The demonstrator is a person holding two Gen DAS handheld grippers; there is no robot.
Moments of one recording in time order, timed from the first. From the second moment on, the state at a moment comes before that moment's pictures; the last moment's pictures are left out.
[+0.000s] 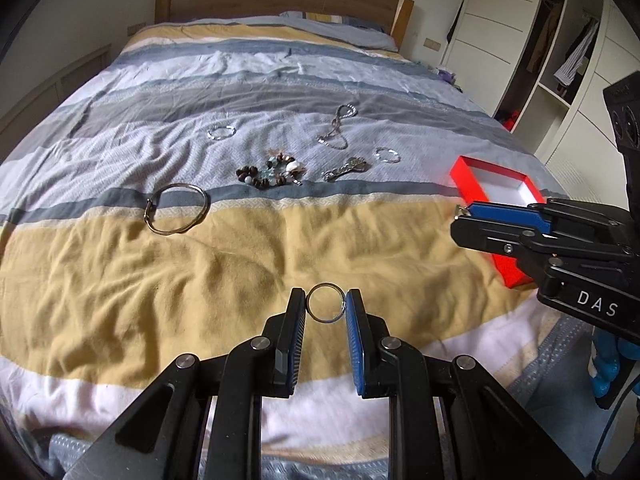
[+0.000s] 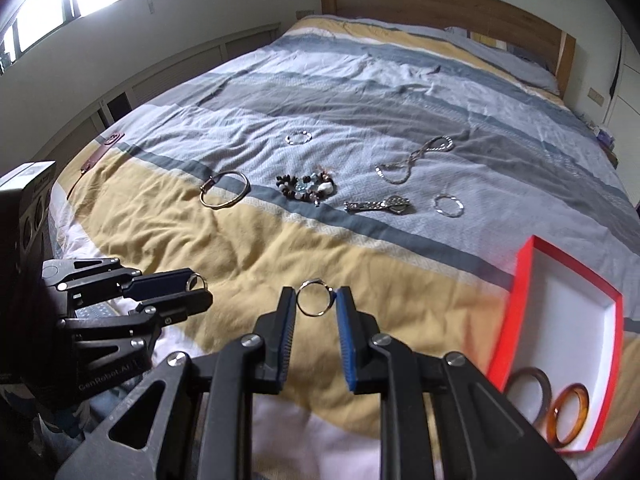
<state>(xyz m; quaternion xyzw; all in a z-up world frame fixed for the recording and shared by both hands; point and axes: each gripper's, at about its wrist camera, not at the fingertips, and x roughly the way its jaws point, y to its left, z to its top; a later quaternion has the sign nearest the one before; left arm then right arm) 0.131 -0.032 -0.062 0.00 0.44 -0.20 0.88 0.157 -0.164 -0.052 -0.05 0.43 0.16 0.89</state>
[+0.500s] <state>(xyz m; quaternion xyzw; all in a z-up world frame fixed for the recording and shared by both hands) 0.106 -0.127 -0.020 0.02 0.42 -0.28 0.86 0.102 -0.284 -0.025 0.01 0.39 0.08 0.92</state>
